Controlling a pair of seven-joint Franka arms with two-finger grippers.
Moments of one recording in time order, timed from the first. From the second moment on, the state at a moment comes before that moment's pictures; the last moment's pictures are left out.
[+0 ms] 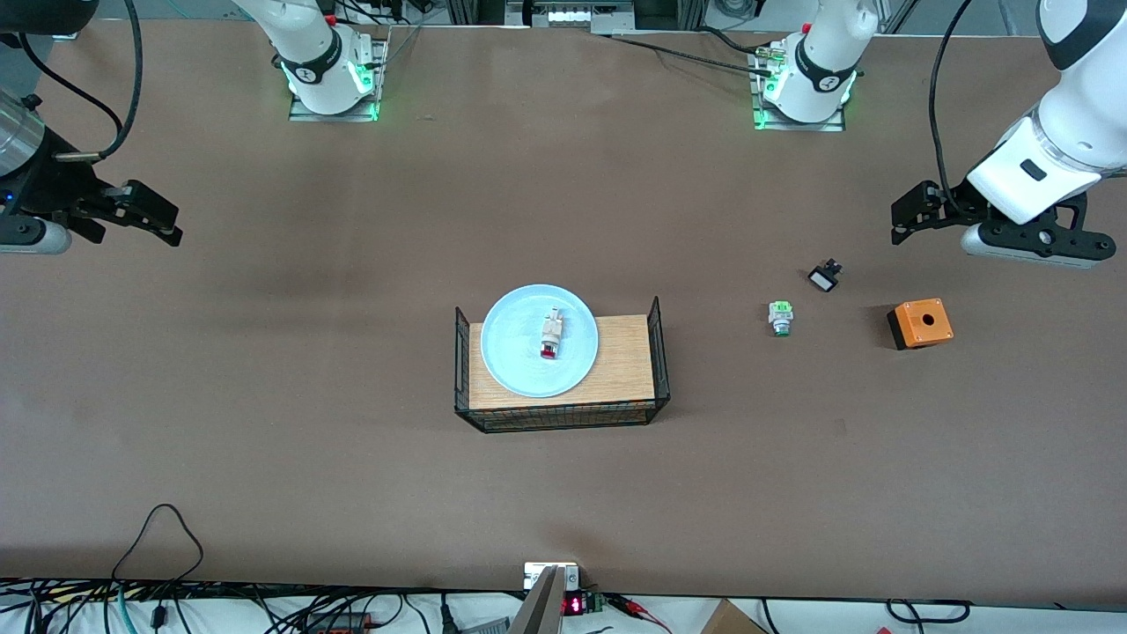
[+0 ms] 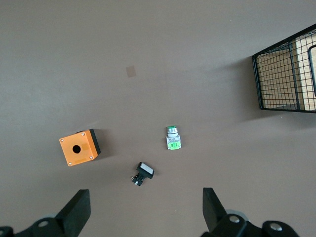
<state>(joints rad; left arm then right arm) -0.11 -0.02 0.01 -1.74 -0.02 1.74 0.03 0.00 0.03 0.08 -1.60 -0.02 1.68 0.10</state>
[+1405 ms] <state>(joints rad) -0.11 -0.02 0.01 -1.74 -0.02 1.73 0.03 0.13 0.13 0.09 -1.66 -0.01 1.71 0.02</state>
